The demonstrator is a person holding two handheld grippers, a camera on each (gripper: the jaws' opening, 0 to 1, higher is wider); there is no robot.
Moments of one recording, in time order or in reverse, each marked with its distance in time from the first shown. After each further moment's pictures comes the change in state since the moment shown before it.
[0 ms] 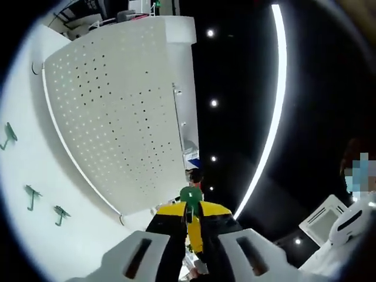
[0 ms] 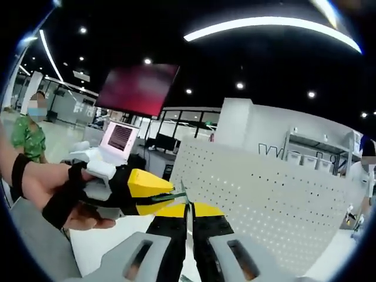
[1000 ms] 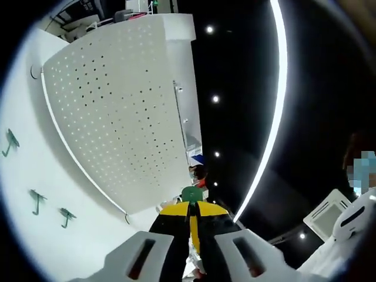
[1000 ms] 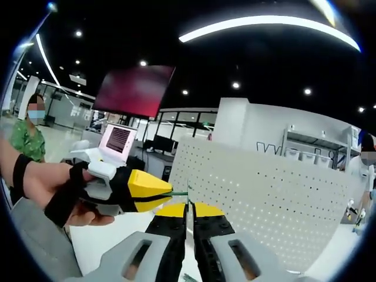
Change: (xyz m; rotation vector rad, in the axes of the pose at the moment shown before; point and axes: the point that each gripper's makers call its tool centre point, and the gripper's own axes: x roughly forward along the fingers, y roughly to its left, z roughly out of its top) left arm -0.003 0.007 -0.001 0.061 0.046 0.041; right arm -0.005 0.001 -0.008 0.022 -0.003 0.002
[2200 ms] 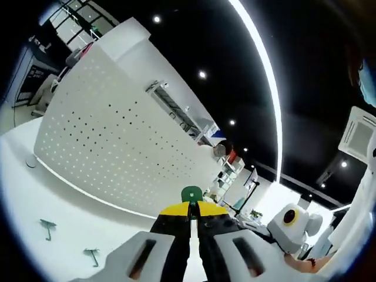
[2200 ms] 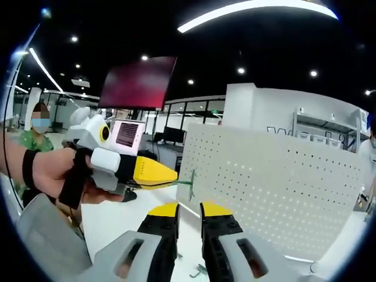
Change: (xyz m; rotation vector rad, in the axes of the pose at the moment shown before) left arm 0.000 0.004 0.011 0.532 0.102 0.160; right arm 0.004 0.008 -0.025 0.107 0.091 0.089
